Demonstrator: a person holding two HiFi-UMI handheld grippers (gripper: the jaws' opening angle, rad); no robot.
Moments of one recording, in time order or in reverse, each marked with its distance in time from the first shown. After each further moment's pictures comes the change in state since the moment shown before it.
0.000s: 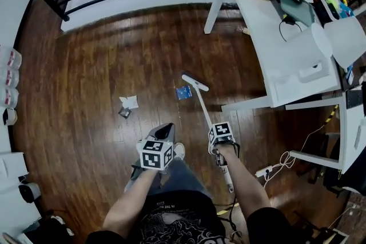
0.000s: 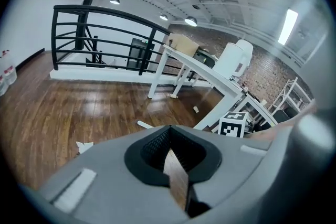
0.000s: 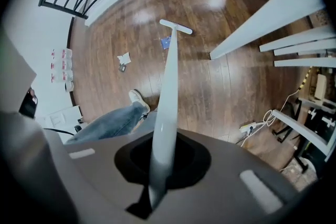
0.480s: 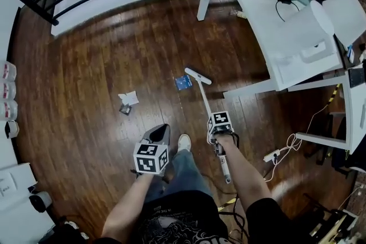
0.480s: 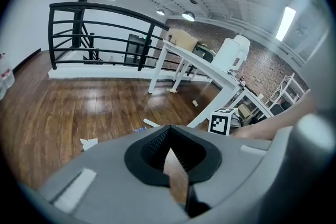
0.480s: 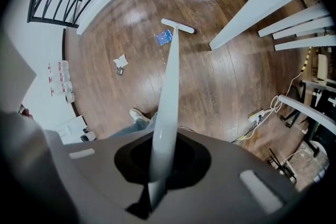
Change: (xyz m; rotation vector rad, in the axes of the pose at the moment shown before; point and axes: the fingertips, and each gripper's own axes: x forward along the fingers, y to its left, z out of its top) left arm -0.017 0.020 -0.027 0.028 0.050 -0.011; right arm 0.035 0.015 0.007 0.113 0.018 0.047
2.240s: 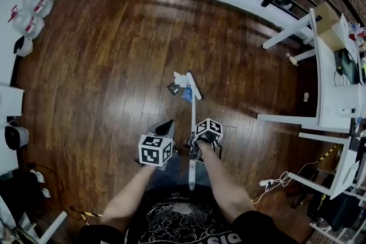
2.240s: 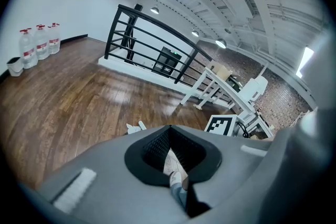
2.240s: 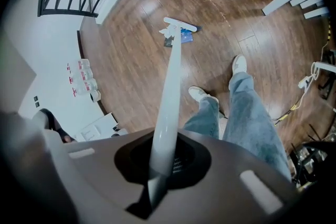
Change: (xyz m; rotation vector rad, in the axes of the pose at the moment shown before) left arm -0.261 0.281 -0.120 -0.314 -0.174 0.134; right arm 0.131 0.445 -0.145 0.062 0.083 0.237
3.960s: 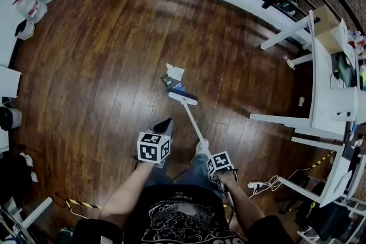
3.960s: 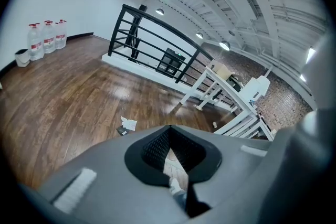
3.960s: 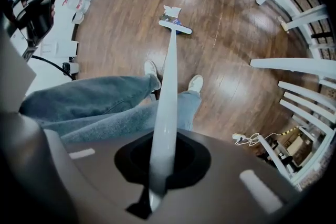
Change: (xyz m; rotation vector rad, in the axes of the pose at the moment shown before) left arm 0.012 -0.057 -0.049 -0.055 -0.019 0.035; right arm -0.092 -0.258 -0.075 -0.600 0.142 -0.555
